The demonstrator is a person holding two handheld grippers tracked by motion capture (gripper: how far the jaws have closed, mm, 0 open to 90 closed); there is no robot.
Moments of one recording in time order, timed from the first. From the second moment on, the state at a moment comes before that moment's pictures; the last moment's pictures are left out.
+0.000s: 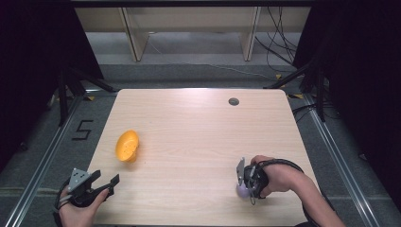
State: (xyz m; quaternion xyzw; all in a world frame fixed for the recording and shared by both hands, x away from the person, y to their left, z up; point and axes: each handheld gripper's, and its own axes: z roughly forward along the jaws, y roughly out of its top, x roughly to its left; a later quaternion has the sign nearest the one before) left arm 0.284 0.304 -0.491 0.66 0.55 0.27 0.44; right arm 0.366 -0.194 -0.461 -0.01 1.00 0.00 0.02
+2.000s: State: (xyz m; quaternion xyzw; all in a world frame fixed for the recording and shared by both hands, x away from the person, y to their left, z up) left arm 0.281 0.304 -0.488 0.66 0.55 0.28 0.44; right arm 0.359 -0.202 -0.435 0.11 0.99 0.11 0.08
